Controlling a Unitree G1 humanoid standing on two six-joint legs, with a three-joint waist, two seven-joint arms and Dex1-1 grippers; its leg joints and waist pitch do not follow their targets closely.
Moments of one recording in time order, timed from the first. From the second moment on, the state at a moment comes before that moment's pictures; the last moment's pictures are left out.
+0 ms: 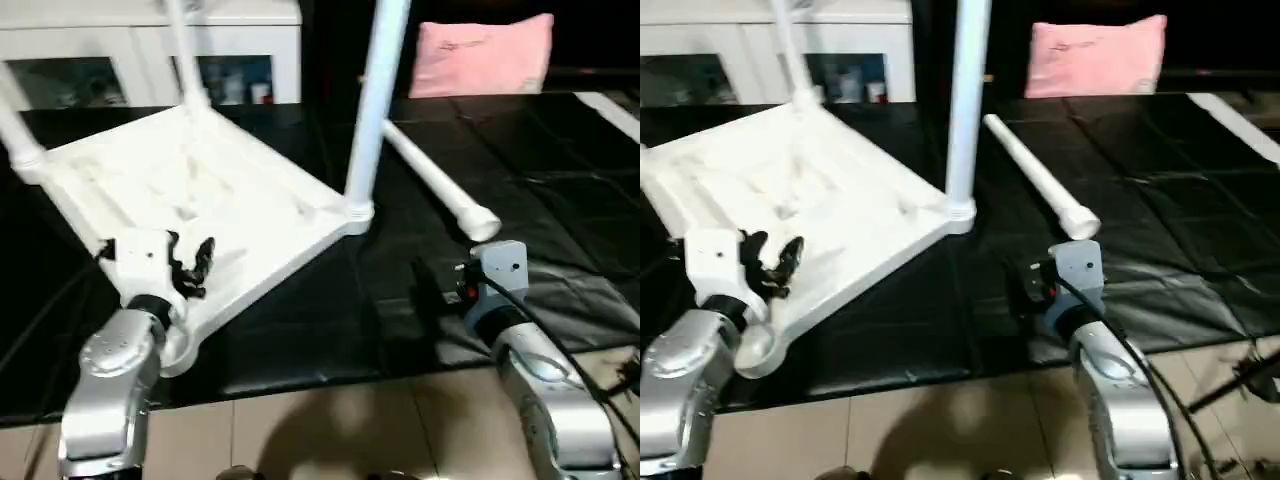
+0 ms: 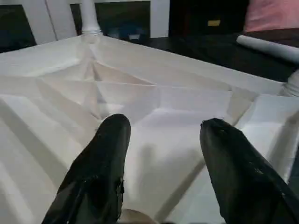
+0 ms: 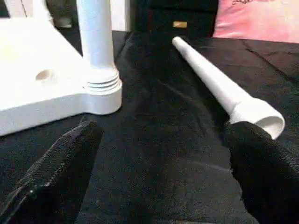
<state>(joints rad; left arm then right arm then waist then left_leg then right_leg) -0.07 0.13 0.17 -0.24 -0.06 0.41 -0.20 -0.03 -0.14 -0.05 -0.24 0.11 0.40 0.21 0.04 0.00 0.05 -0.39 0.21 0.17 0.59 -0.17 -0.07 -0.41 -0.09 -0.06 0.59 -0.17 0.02</state>
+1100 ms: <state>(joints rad) -0.07 0.12 0.13 -0.25 -0.05 0.44 -0.14 -0.03 -0.19 -0.04 -0.26 0.11 0.43 0.22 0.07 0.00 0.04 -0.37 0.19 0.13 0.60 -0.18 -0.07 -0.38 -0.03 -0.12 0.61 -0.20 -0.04</state>
